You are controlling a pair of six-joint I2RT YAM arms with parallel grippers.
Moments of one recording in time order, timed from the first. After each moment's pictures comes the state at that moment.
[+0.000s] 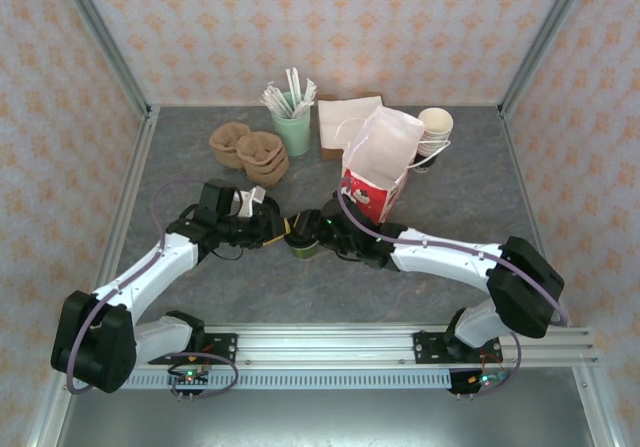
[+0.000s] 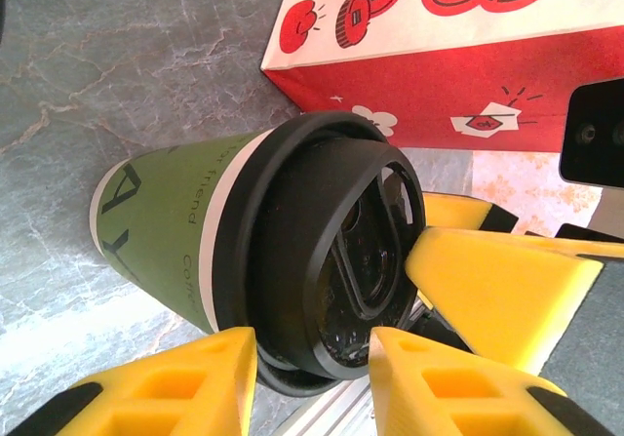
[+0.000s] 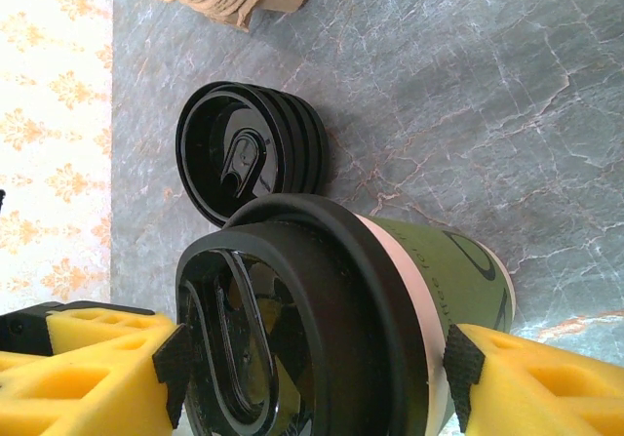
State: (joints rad) left arm -0.28 1.16 0.66 -0.33 0.71 -0.72; right arm 0.95 1.46 0.88 -0.09 0.07 1.15
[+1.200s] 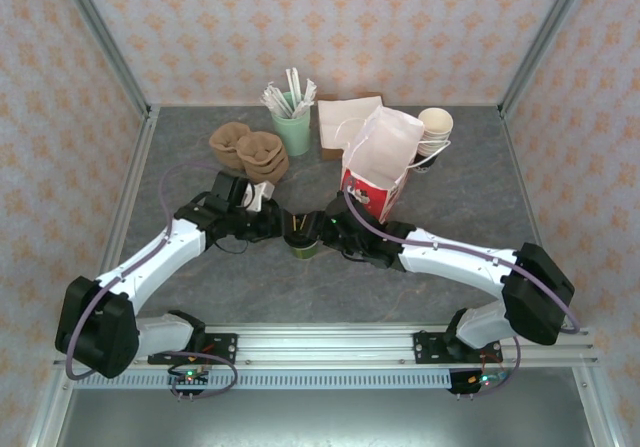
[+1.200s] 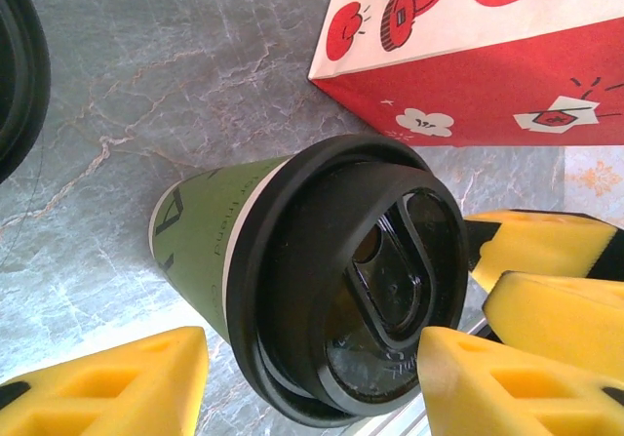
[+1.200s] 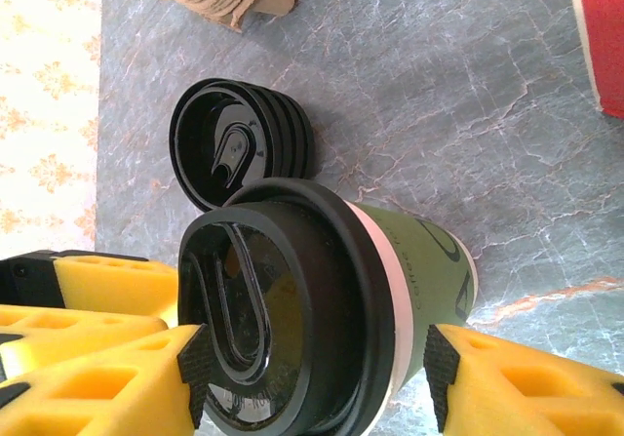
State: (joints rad) left arm -0.35 1.24 0.81 -0.51 0.54 -0.58; right arm 0.95 1.40 0.90 -0.20 0.09 1.11
